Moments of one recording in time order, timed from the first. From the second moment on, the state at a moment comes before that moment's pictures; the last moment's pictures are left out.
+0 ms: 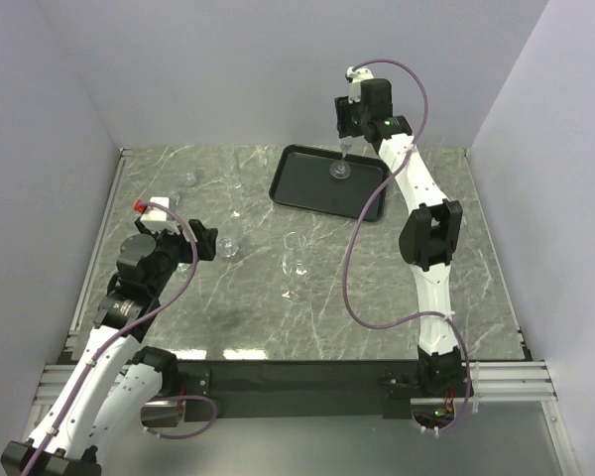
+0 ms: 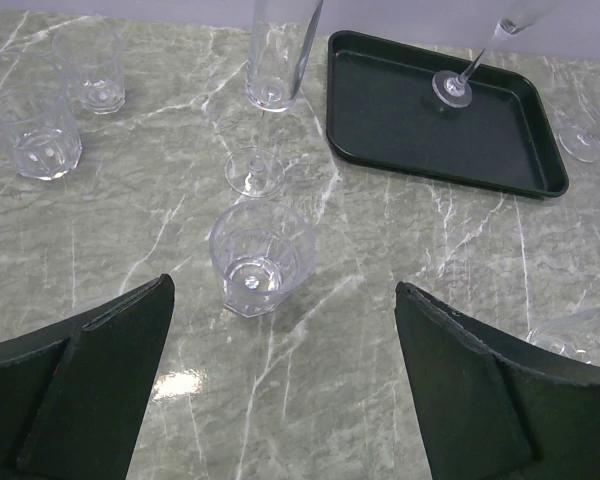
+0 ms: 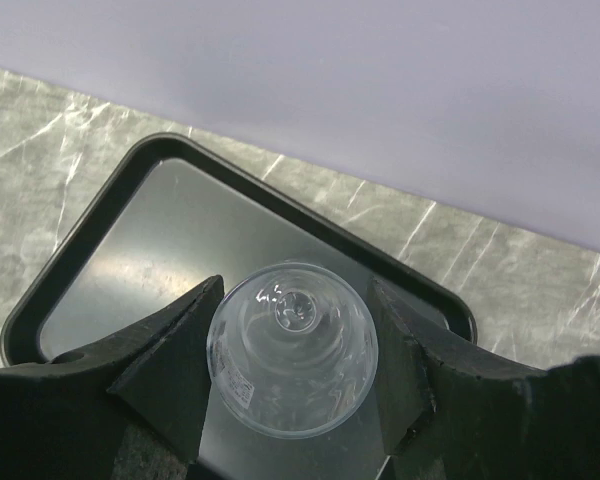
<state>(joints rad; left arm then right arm) -0.27 0.63 0.62 -0.16 -0.04 -0.24 0.26 2.35 2.42 -0.54 -0.02 -0.05</state>
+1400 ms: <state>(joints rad) -0.27 0.65 0.62 -0.16 -0.02 -0.23 0.26 2.41 2.44 -0.45 0.03 -0.06</state>
